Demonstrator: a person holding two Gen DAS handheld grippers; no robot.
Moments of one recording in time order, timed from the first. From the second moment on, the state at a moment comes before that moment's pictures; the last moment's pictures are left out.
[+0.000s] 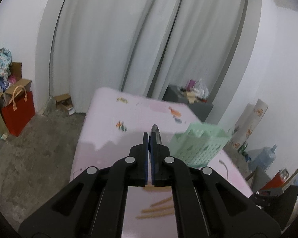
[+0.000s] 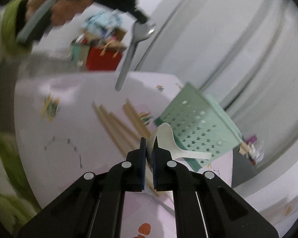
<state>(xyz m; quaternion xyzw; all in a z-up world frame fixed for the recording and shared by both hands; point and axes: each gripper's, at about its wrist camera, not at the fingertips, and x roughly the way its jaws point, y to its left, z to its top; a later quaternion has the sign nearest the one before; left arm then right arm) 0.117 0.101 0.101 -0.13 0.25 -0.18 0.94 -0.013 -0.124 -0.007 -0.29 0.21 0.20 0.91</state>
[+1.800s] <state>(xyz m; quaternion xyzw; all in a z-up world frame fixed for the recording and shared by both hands) 0.278 -0.051 0.078 0.02 0.24 -0.11 0.96 0.125 -0.354 0.083 0.45 0.18 0.37 0.79</state>
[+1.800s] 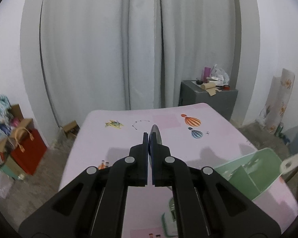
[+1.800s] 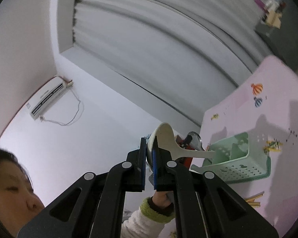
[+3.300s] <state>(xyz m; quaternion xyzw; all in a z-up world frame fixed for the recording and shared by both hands) 0.263 -0.057 0.079 0.07 0.22 -0.14 0.96 0.170 -0.339 0.072 0.45 0.26 0.28 0.80</state>
